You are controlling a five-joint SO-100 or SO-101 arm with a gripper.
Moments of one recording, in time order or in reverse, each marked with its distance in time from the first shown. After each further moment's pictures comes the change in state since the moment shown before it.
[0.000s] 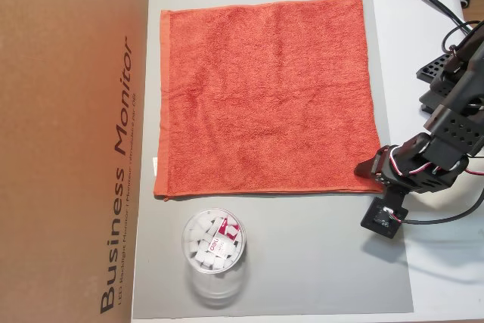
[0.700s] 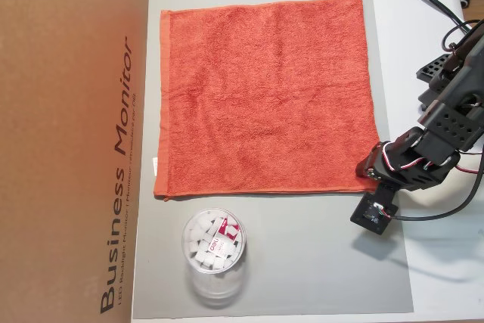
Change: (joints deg) arm 2.3 0.1 -0.4 -0.8 -0.4
